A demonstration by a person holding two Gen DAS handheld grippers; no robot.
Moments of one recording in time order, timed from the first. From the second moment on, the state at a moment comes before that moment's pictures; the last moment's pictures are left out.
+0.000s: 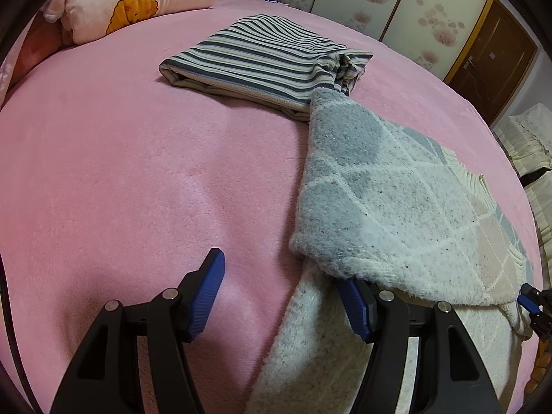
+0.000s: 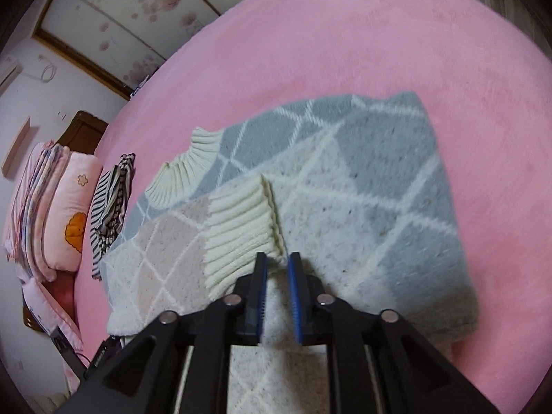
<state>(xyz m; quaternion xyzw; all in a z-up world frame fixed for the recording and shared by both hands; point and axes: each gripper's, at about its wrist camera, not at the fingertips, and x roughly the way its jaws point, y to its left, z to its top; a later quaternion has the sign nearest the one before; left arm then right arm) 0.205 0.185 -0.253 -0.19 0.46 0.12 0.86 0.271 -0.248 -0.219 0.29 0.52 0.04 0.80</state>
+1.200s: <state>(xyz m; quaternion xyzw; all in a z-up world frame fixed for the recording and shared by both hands) 0.195 0.162 -0.181 -0.11 0.41 0.02 0.90 0.207 -0.209 -0.166 0.09 0.46 0.01 0.89</state>
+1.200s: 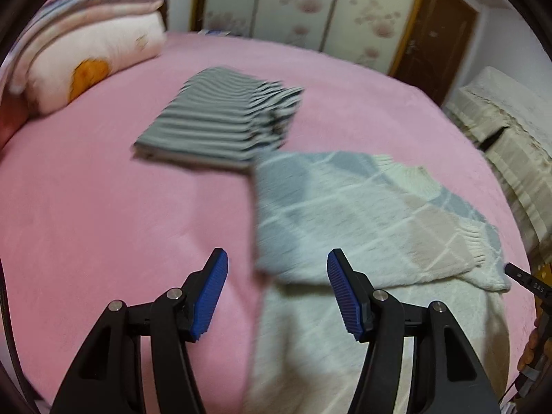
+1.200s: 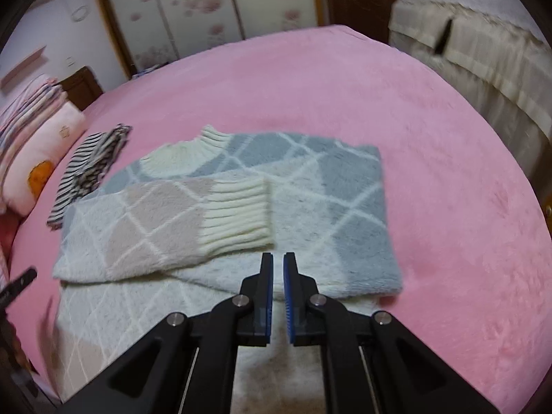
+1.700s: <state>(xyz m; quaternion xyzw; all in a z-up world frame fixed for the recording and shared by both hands) 0.275 0.105 -0.246 -0.09 0.45 0.03 0.89 0.278 -0.106 -0.206 0.01 0.46 0.07 0.89</state>
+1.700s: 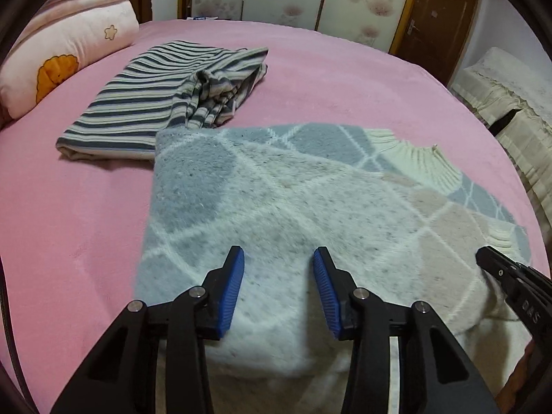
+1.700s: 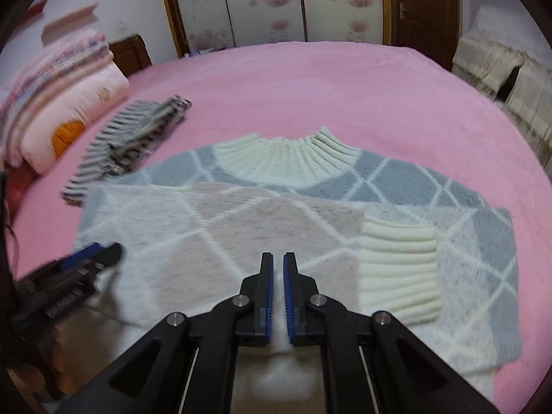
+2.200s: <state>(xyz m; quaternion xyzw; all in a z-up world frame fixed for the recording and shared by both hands) 0.266 0.094 -0.229 -0.04 0.46 0.02 0.89 0.235 -0.228 -0.193 0.05 0.47 -0.03 0.88</state>
